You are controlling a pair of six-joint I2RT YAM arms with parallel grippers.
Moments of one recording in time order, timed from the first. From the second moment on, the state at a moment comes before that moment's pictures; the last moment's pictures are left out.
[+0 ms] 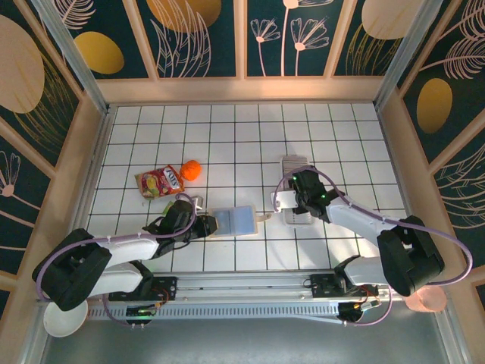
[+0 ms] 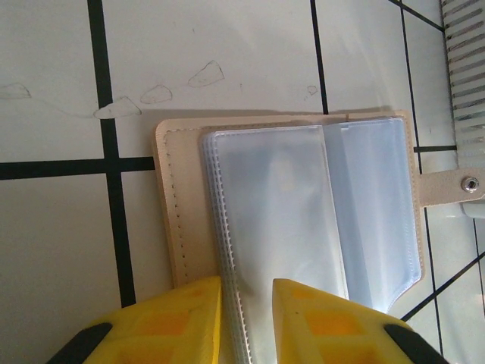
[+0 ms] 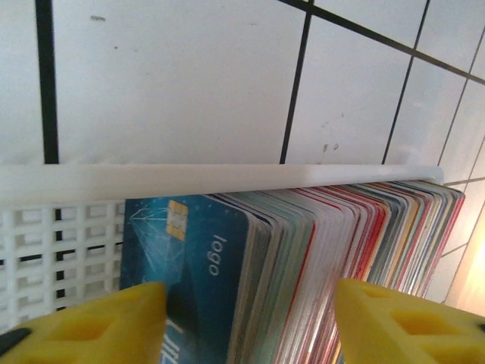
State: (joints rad) left arm -0.68 1.25 0.21 0.30 0.21 -0.83; right arm 0.54 1.31 0.61 -0.22 0.13 -1.33
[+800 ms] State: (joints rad) left arm -0.68 1.27 0.21 0.32 0.21 -0.84; right arm 0.54 1.24 0.61 -0.26 0.13 -1.33
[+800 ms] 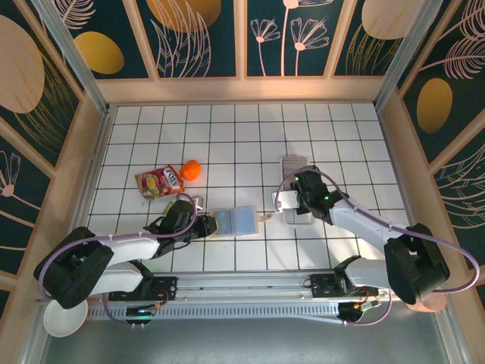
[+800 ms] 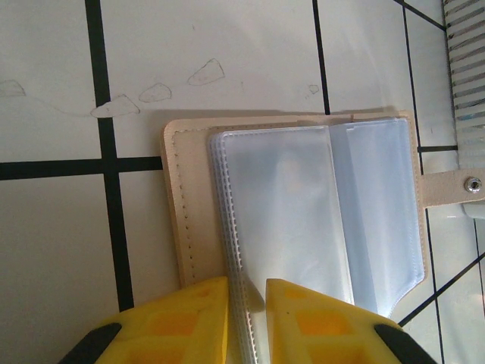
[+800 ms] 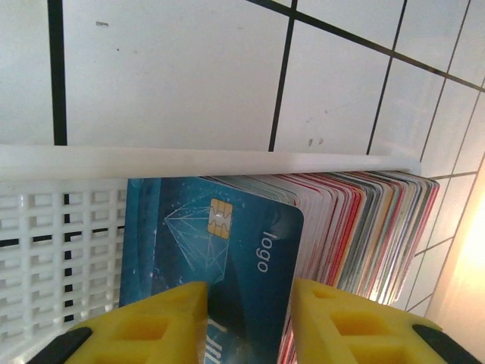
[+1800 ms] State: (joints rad) left arm -0.68 1.23 0.22 0.25 0.21 -0.83; right arm 0.54 1.14 0.63 -0.44 0.08 -1.26
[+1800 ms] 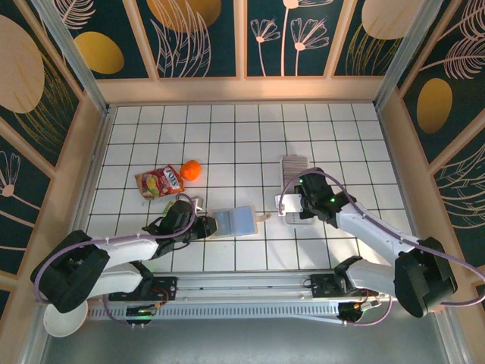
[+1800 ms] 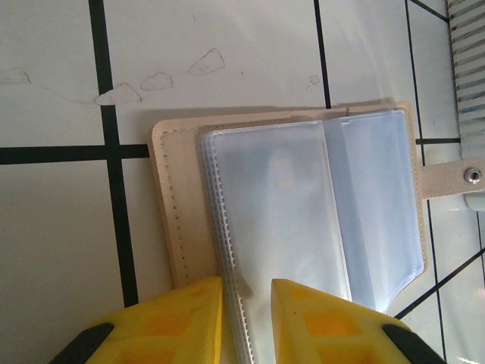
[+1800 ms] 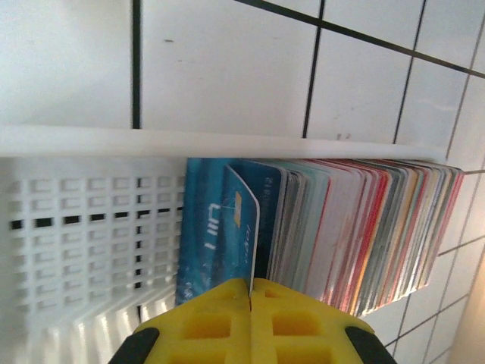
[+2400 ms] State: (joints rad) left arm -0.68 1.00 0.28 0.09 0.09 -0.79; right arm 0.63 1.05 0.87 -0.64 0.02 -0.69
